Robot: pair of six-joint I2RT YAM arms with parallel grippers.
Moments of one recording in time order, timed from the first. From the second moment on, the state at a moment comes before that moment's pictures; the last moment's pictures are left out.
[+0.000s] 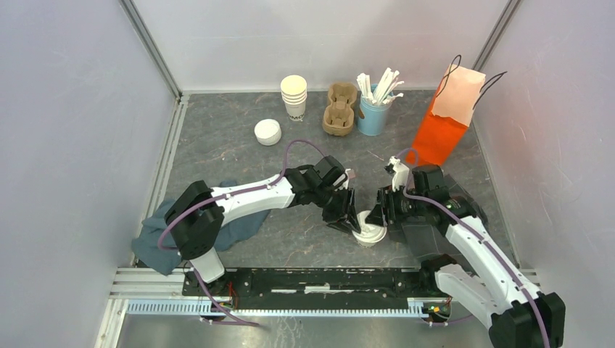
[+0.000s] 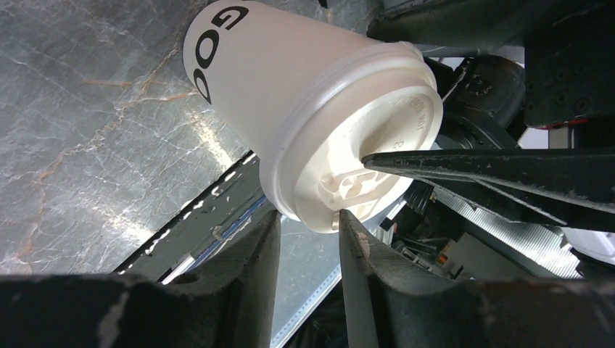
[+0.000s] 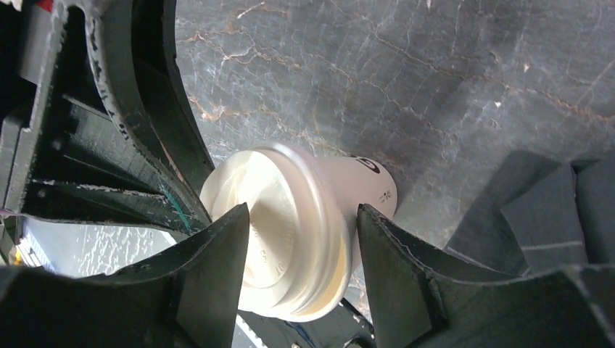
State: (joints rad) left arm -0.98 1.70 1.17 -0.40 0.55 -0.92; right arm 0.32 0.85 0.62 -0.63 -0.59 0.17
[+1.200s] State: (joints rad) left arm -0.98 1.76 1.25 -0.42 0.55 -0.91; right arm 0.17 0.86 0.77 -0.90 -0.50 0.12
